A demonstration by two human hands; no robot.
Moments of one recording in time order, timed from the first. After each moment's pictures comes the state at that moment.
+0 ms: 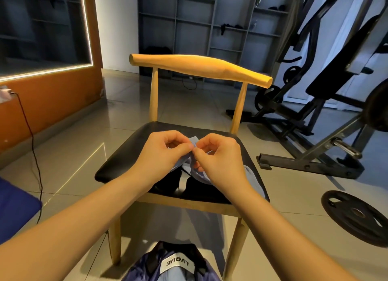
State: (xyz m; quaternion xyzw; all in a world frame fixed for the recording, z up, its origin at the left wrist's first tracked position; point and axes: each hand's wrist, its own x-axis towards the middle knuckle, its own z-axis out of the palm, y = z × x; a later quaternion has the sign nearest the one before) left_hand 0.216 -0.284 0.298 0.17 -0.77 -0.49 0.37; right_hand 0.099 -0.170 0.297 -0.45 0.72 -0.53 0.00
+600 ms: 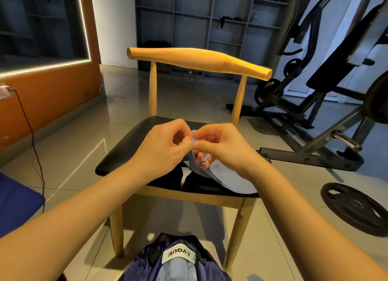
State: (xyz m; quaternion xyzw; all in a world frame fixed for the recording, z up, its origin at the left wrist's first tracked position) left_hand 0.217 -0.283 0.301 0.13 -0.87 -0.31 0.37; right_hand 0.079 -0.157 0.323 -0.53 0.69 -0.46 0.17
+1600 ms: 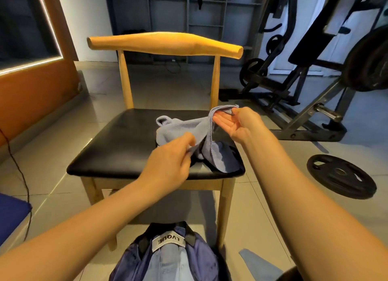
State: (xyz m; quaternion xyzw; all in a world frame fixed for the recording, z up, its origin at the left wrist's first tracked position) left_hand 0.167 -0.228 0.241 0.10 -0.92 -0.16 0.34; right_hand -0.031 -0.135 0.309 -0.04 0.48 -0.82 0.32
